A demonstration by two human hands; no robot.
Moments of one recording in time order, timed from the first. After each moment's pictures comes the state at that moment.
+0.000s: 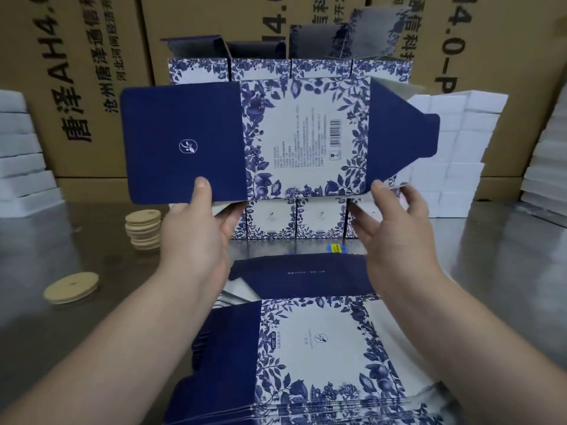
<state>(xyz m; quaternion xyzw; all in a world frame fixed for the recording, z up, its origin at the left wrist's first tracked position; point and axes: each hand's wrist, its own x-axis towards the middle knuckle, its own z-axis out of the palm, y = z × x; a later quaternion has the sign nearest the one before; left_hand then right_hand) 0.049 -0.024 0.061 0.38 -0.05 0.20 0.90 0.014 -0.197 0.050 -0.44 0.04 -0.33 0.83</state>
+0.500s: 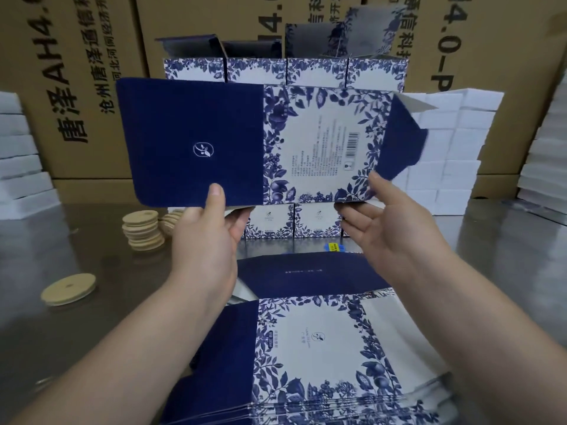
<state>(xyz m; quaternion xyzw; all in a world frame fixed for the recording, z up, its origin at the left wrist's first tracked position) 0.042 -0.035 0.052 0.41 -0.09 0.18 0.89 0.010 -0.204 0.067 -0.46 0.05 -0.19 0.86</state>
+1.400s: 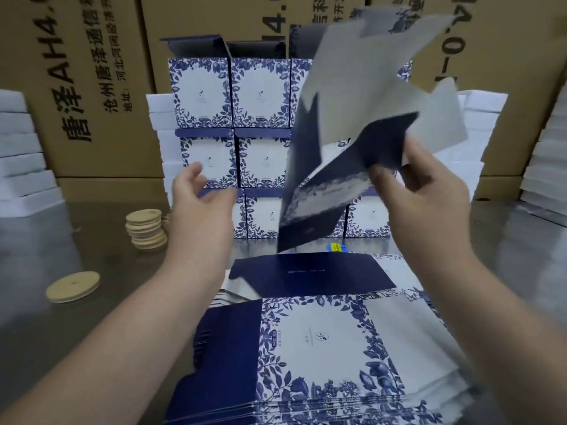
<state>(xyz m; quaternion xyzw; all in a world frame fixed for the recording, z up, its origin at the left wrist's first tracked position) 0.045 -0.019 0.060 0.64 -0.09 0.29 0.71 0.002 -0.222 0.070 -0.72 -0.06 -0.48 0.49</state>
